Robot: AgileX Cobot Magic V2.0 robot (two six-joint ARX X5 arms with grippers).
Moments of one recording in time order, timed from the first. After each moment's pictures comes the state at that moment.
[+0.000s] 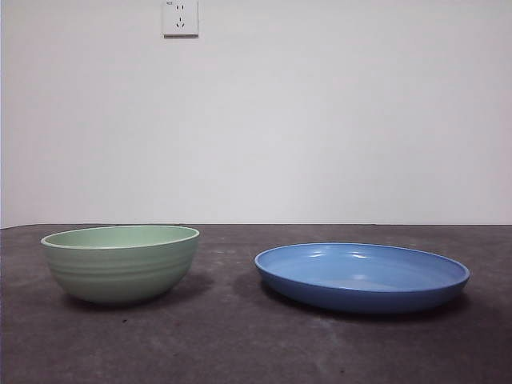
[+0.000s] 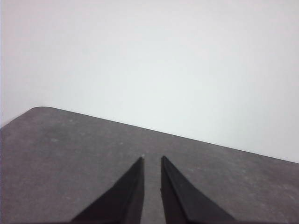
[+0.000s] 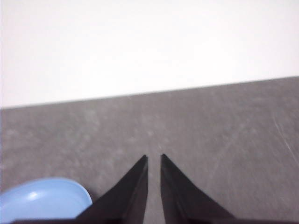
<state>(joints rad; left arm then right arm) -0.12 0.13 0.25 -0.02 -0.06 -0.26 -0.03 0.01 0.13 -0.12 -0.08 0.18</state>
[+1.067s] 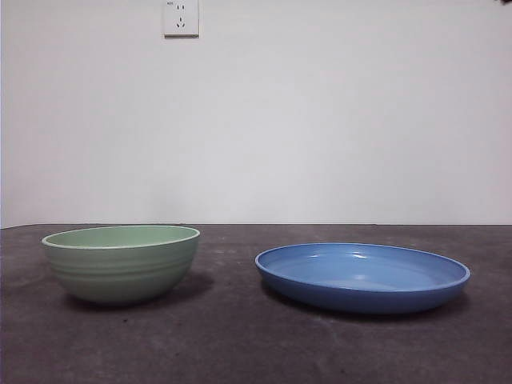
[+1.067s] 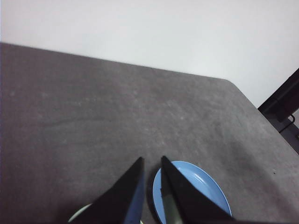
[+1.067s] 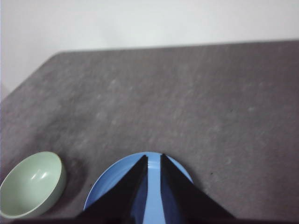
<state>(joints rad) -0.13 0.86 0.95 -0.37 0.47 -0.31 0.09 0.75 0.85 -0.47 -0.37 0.19</state>
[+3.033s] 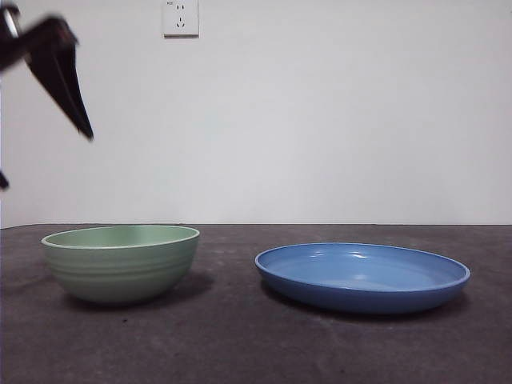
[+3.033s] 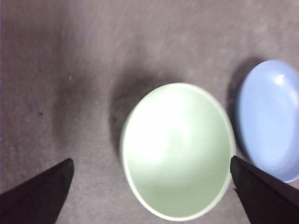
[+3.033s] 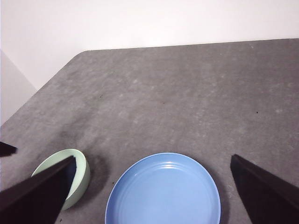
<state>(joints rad) -0.12 1.27 0.95 -0.66 0.39 -0.27 0.12 0.73 0.85 -0.46 -0.42 0.22</state>
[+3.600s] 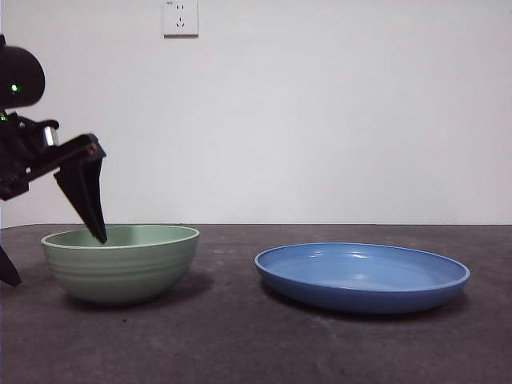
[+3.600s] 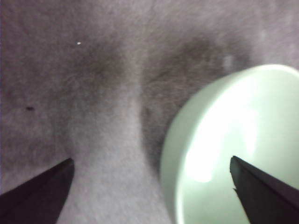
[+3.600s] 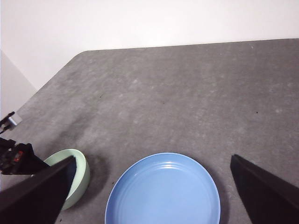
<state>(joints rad) -0.14 1.59 0.95 -0.56 0.39 -0.23 0.12 0.73 0.85 -0.46 -0.42 0.22</state>
